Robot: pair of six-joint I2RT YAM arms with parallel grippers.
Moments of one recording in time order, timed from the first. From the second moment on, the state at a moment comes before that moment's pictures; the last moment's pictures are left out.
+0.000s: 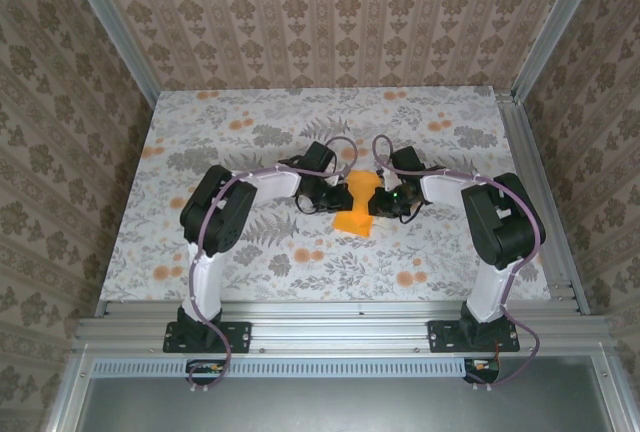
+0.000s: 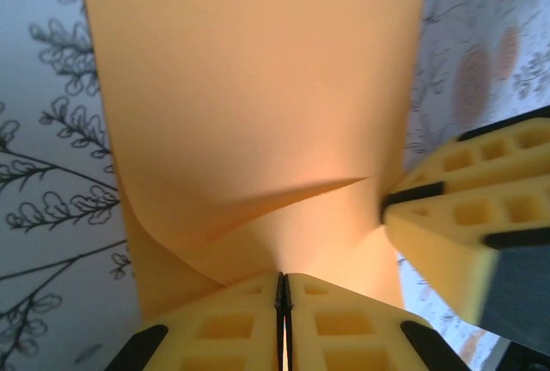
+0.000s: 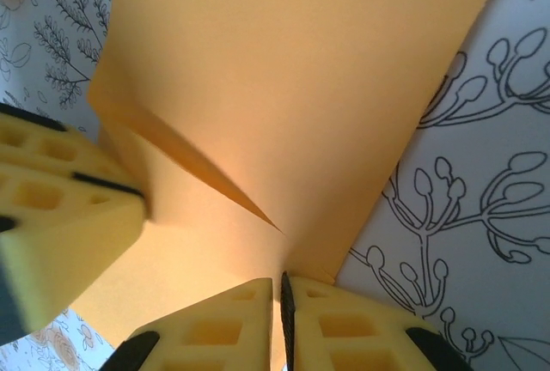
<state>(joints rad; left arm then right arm) -0.68 2.09 1.33 -0.34 0.59 -0.51 0.31 1.83 1.01 -0.38 -0.45 0.37</state>
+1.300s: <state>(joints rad) -0.66 2.12 1.35 -0.34 0.64 -0.49 0.36 1.73 0.85 -0.28 -0.55 0.58</state>
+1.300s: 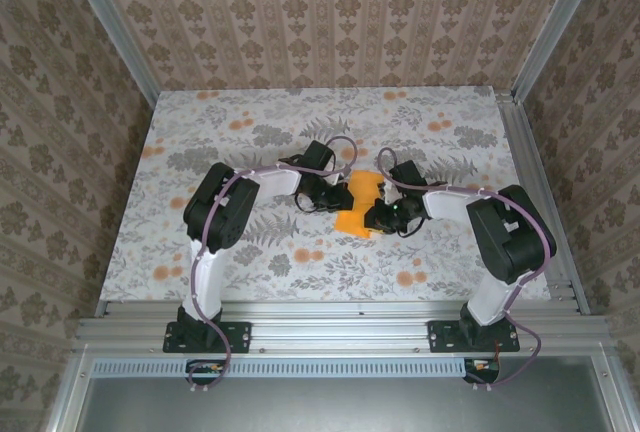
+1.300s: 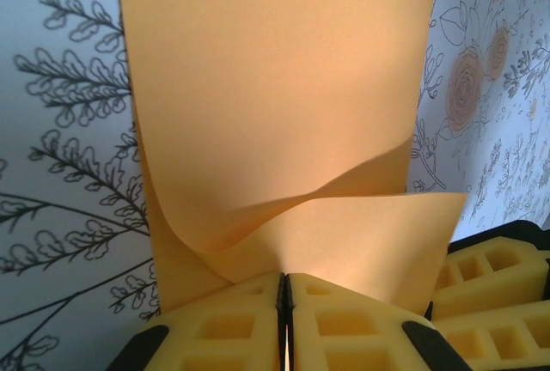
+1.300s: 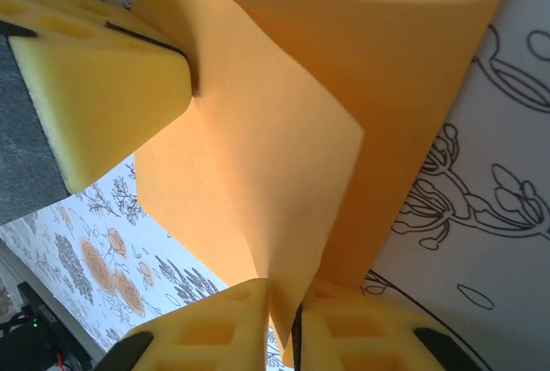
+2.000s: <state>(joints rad) -0.66 2.12 1.35 -0.34 0.64 -0.44 0.34 1.76 0.88 -0.31 -0.55 0.53</state>
